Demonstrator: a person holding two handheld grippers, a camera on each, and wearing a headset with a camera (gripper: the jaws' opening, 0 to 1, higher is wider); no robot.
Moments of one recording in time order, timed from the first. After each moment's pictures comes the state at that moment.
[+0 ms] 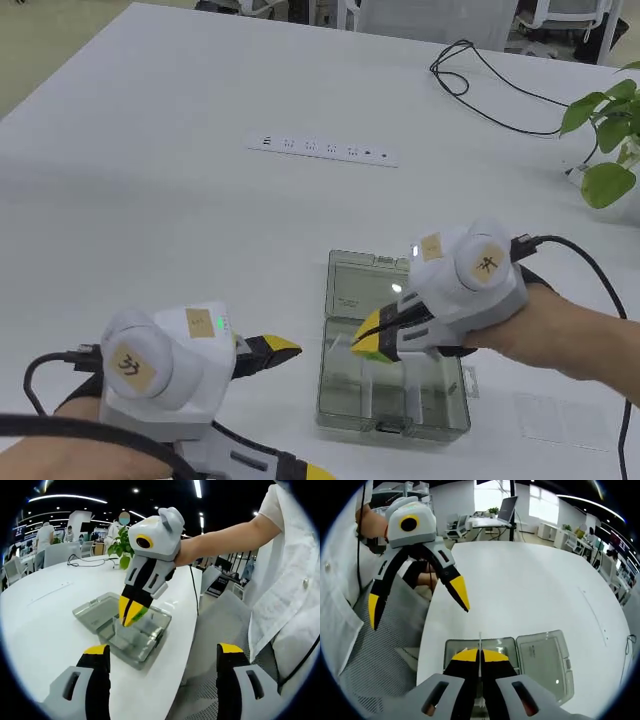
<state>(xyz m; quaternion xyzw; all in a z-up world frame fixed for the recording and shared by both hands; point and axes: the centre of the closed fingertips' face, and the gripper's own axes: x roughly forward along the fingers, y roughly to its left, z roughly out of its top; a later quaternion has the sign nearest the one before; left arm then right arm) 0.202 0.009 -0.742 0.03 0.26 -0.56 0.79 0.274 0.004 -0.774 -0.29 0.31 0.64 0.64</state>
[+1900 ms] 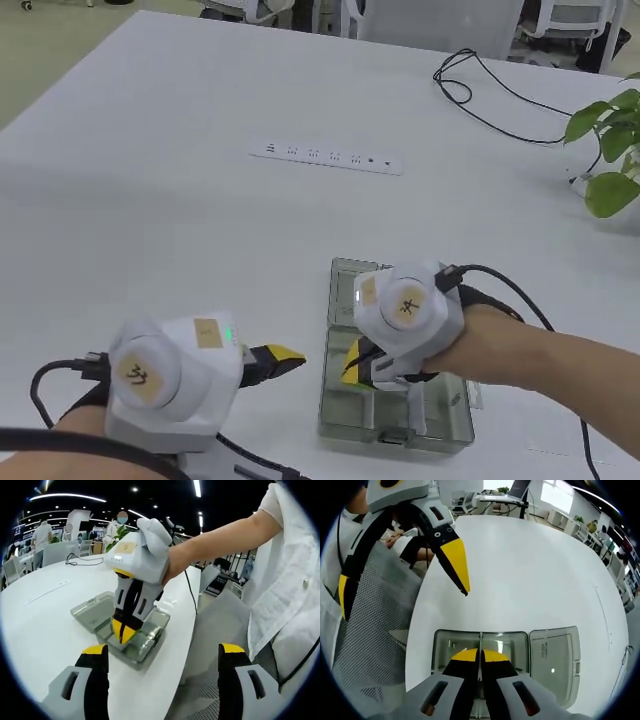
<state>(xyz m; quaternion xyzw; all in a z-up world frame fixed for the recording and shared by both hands) 0.200 0.006 -0.742 0.03 0.27 -0.56 0.78 0.271 0.008 -0.820 -0.36 0.36 0.62 0.59</state>
